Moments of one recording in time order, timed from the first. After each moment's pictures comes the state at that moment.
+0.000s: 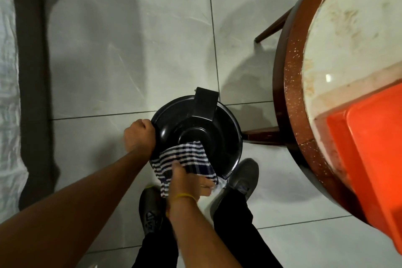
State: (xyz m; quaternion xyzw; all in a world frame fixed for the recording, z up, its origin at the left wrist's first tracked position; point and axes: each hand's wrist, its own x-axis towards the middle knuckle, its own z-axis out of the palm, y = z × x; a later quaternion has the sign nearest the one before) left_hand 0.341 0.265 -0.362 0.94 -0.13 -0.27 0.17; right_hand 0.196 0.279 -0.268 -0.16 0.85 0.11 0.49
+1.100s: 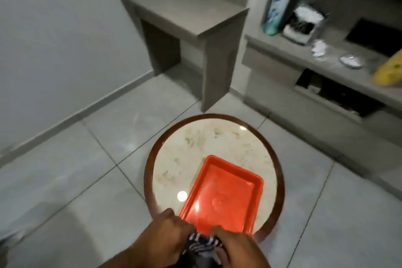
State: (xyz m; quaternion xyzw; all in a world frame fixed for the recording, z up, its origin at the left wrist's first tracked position) left_hand 0.150 0.057 0.077 0.31 -0.93 -0.19 -0.08; right_hand -0.102 0.126 0.079 -0.59 0.64 -0.02 0.50
